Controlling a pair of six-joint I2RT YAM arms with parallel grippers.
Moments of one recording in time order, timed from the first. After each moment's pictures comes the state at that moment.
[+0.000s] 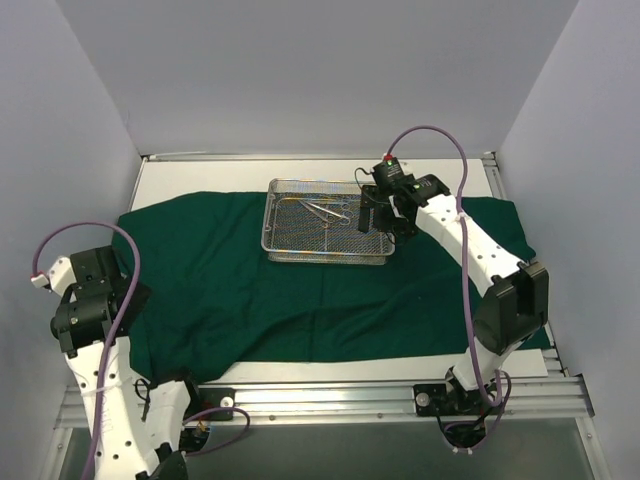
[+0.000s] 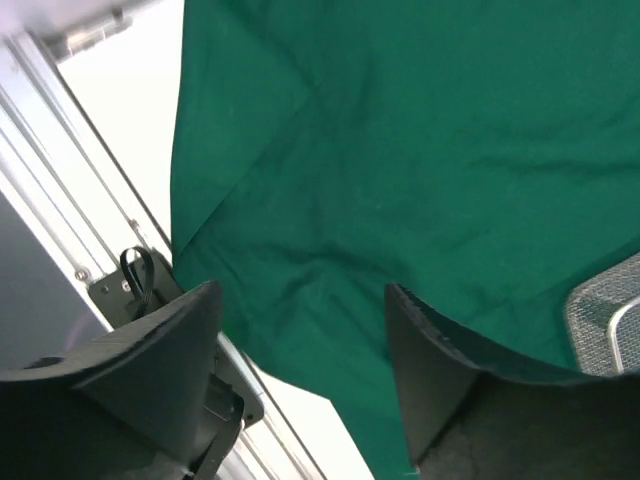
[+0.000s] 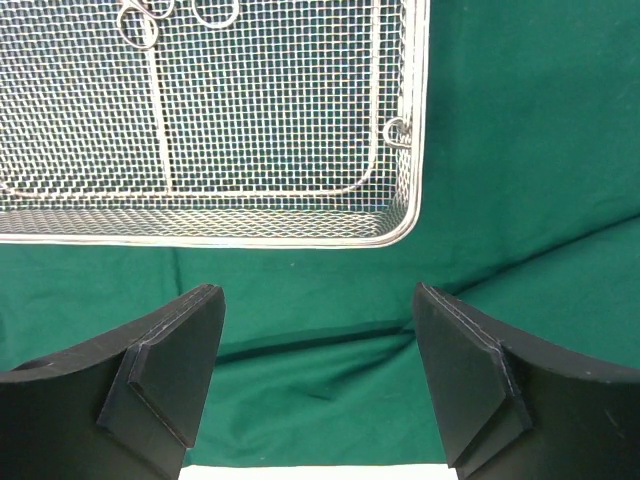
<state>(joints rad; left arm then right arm) 0.29 0.78 1.16 -1.35 -0.35 -0.76 0.47 1.66 1.51 -0.91 0.20 0.52</state>
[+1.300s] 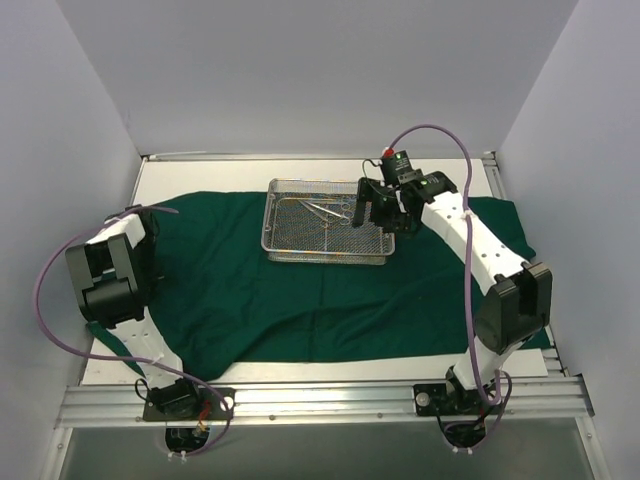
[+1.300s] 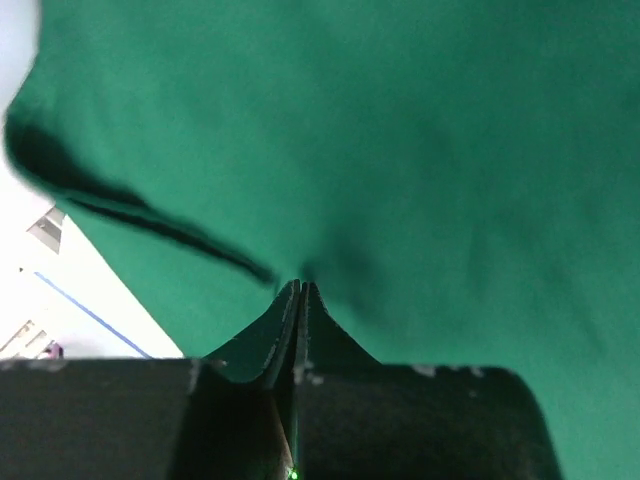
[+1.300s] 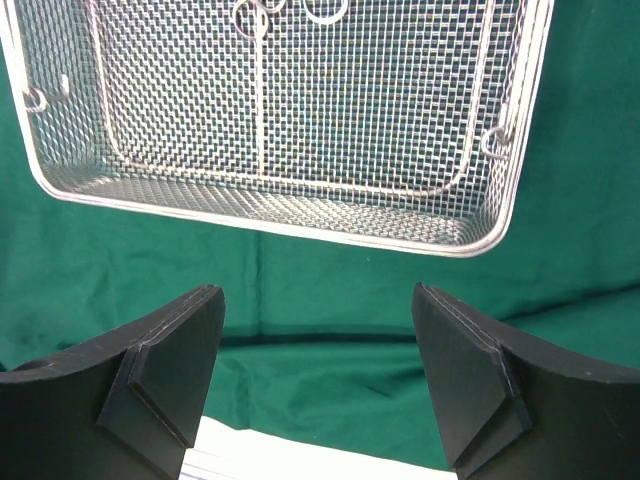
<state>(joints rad) 0.30 1.90 1.27 -0.97 -0.46 -0.35 0.42 1.66 1.53 -0.85 -0.02 0.52</state>
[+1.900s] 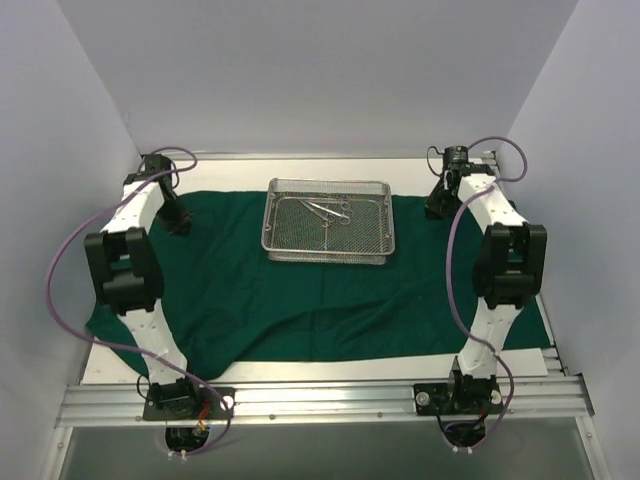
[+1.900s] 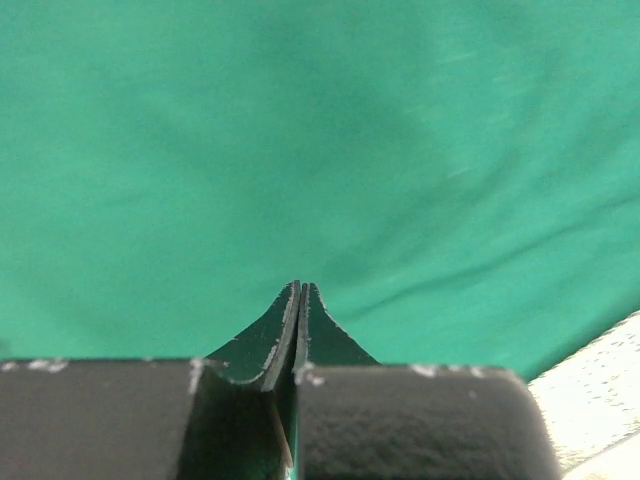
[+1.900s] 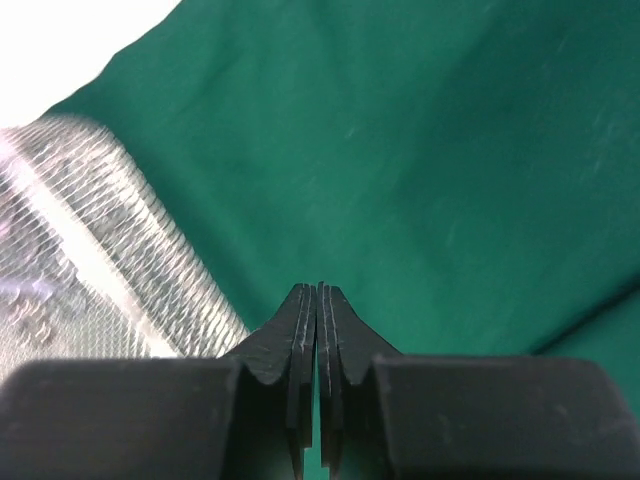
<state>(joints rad) 0.13 1.93 1.59 -0.88 -0.14 -0.52 0.01 1.92 1.57 -0.74 0.04 0.60</state>
